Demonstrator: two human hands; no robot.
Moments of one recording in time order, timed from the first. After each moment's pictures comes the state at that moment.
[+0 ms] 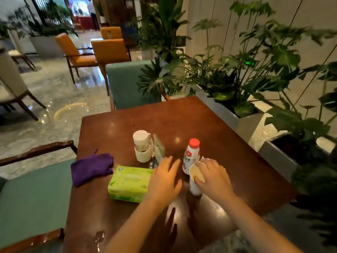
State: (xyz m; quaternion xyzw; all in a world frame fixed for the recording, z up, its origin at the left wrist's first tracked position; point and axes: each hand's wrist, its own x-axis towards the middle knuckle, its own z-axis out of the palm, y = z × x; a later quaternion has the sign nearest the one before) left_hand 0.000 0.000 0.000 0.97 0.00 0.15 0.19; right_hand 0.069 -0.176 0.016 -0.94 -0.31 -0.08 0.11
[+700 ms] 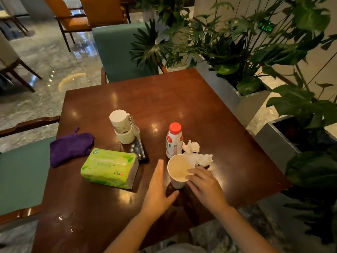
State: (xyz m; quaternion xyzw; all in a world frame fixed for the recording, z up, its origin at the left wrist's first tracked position) left_hand 0.003 -0.079 -0.079 0.88 0.10 0.06 0.45; right_hand 0.087 -0.247 -0.064 -0.88 -0.39 -0.09 0.27
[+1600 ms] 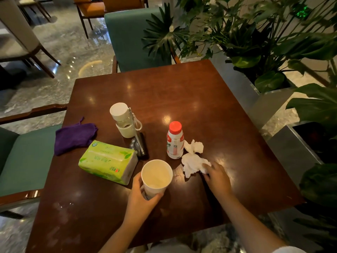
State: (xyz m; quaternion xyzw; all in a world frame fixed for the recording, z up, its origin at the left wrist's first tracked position) left_hand -0.013 -0.082 -0.080 0.75 0.31 0.13 0.57; right_hand 0.172 -0.268 -0.136 -0.95 -0.25 0.09 0.18
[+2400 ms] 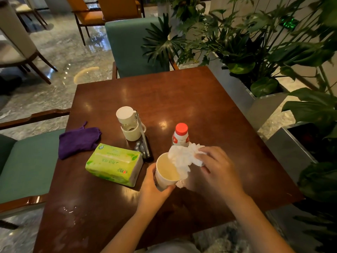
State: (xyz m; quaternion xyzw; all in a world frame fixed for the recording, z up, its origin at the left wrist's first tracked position) left_hand 0.002 -0.077 -0.058 0.78 0.25 0.14 0.55; right_hand 0.126 -0.241 0.005 -0.86 -0.41 -0.14 0.27
